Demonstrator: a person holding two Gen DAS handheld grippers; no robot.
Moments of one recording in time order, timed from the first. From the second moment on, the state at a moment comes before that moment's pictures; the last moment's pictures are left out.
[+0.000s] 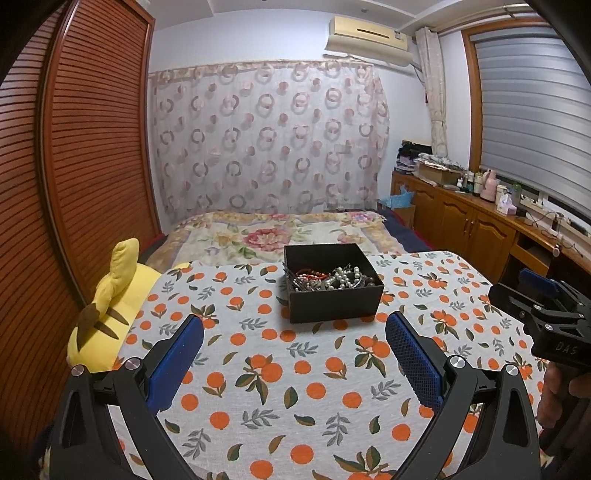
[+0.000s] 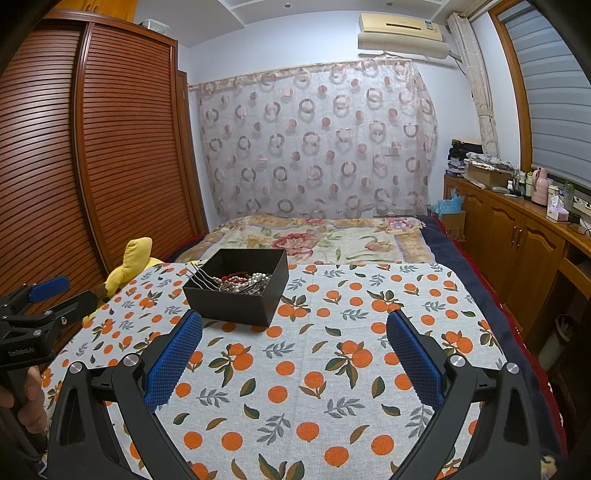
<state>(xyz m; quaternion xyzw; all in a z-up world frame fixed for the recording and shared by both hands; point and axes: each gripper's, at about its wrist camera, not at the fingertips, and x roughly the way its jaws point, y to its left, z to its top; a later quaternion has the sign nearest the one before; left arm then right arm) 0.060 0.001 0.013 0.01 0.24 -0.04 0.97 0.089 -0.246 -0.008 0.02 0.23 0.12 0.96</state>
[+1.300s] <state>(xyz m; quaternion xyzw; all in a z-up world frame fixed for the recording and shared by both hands) 0.058 0.000 0.015 0.01 0.24 -0.04 0.97 0.089 -0.246 -0.009 0.02 0.23 0.12 0.97</state>
